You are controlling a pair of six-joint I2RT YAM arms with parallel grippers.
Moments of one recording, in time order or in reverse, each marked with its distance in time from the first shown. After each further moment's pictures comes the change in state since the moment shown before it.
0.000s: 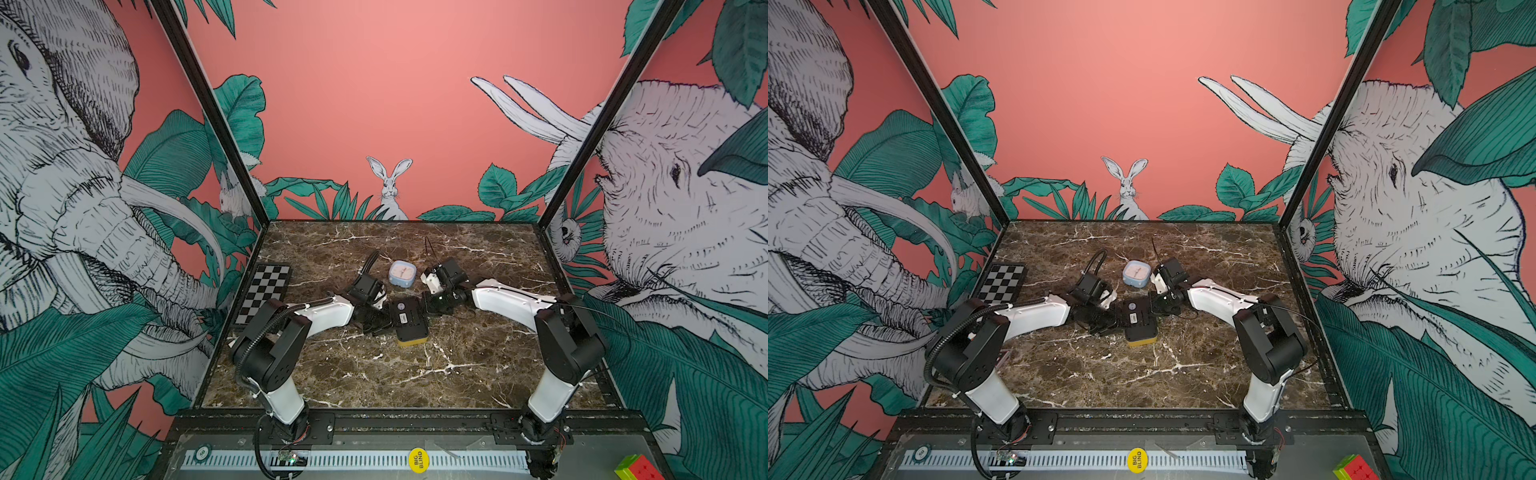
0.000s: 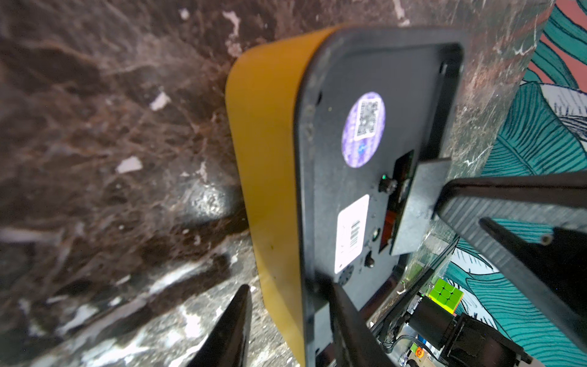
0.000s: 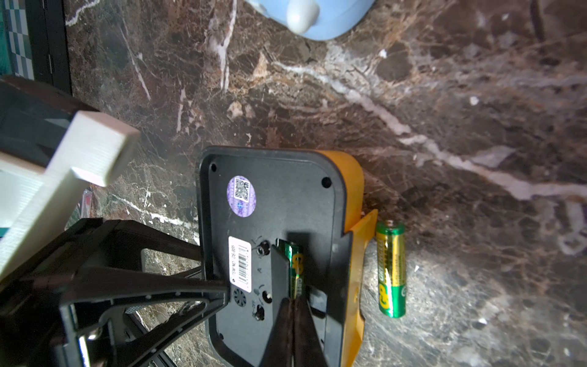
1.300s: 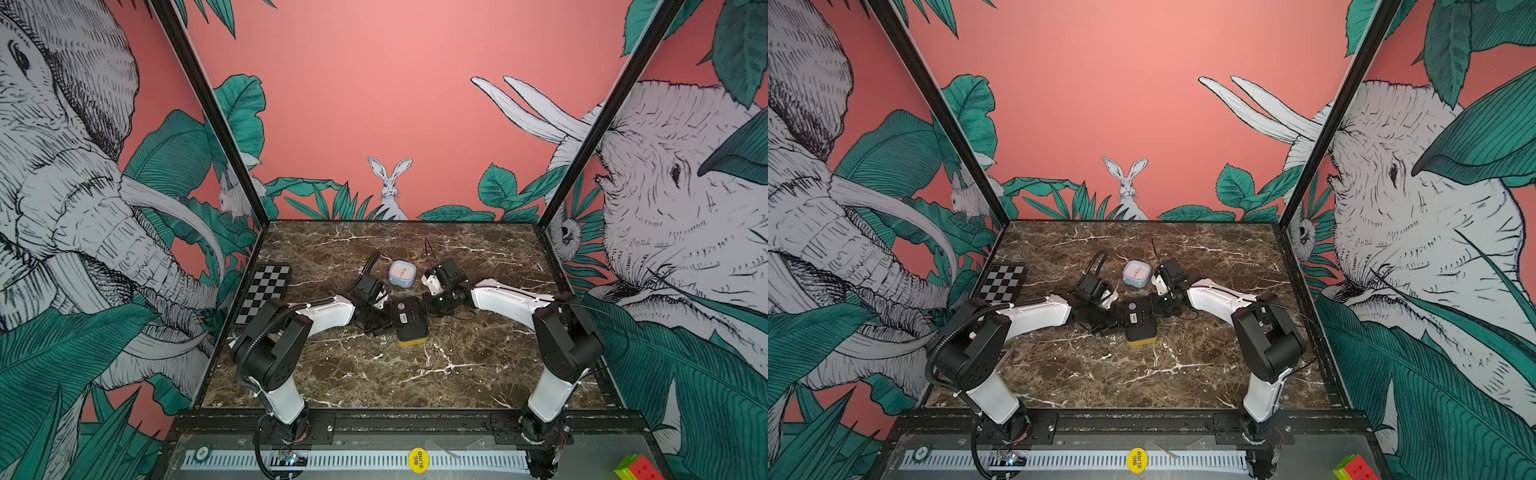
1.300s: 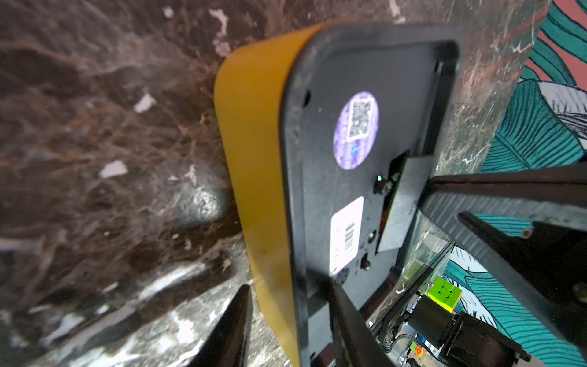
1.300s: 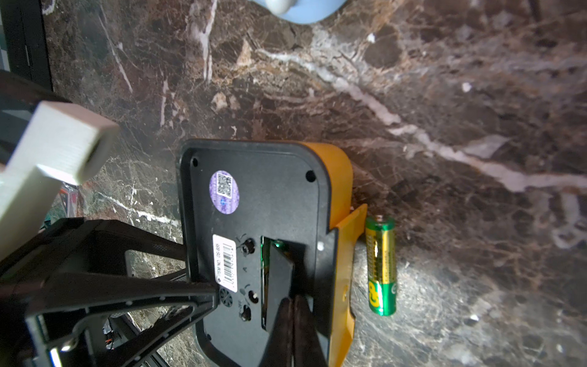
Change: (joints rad) left arm -0.006 0.008 0.004 0.008 0.005 0.000; right arm -0.001 0.018 0.000 -0.021 0.007 -0.011
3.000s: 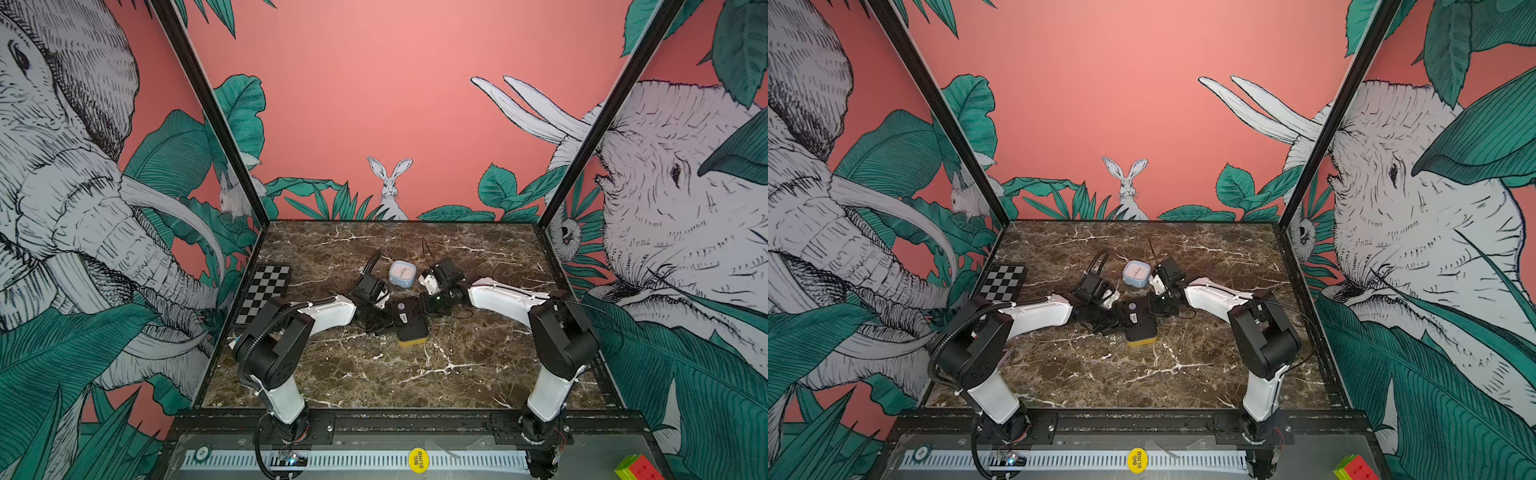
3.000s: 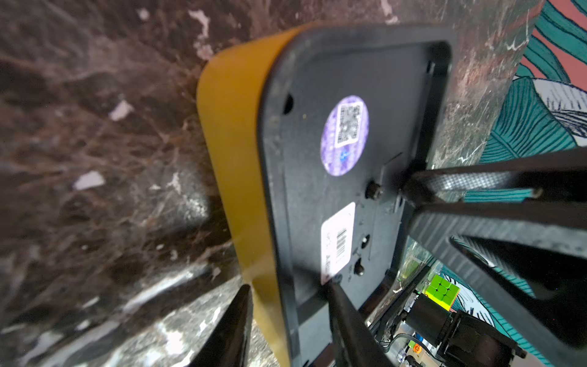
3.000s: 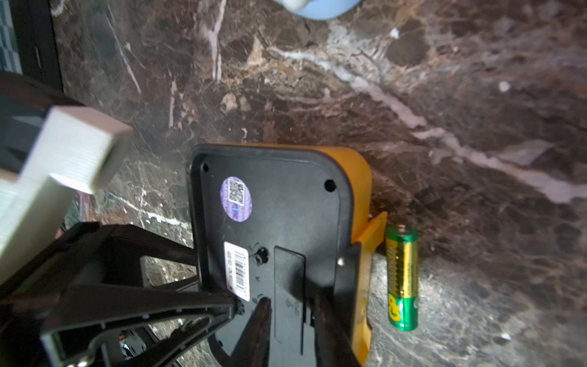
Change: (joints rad) left arm -0.005 0.013 0.007 0.016 0.009 0.000; right arm 0.006 0.020 0.026 -0.003 -0.011 0.031
